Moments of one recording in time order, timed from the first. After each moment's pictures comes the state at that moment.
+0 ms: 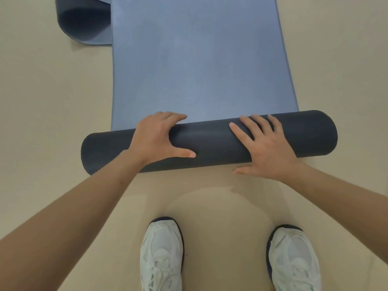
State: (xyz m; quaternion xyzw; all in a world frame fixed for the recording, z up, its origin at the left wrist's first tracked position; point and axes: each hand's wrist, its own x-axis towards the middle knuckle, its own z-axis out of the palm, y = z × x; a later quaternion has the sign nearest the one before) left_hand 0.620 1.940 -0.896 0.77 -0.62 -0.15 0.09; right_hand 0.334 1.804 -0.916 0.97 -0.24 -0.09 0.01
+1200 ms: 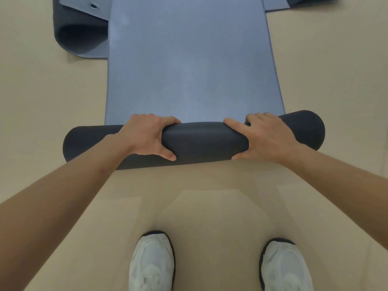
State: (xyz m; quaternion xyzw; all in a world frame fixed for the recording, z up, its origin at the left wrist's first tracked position) left_hand 0.647 1.895 -0.867 0.72 -0.65 -0.24 -0.06; right_hand 0.354 1.745 -0.885 0.98 -0.21 -0.03 0.00
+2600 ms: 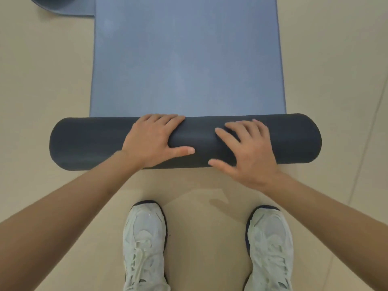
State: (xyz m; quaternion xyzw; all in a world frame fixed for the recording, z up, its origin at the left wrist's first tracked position) left_hand 0.570 1.953 -0.897 0.74 -0.66 -0.16 -0.03; right_hand 0.312 1.854 -0.907 0.95 -0.28 0.10 -0.08
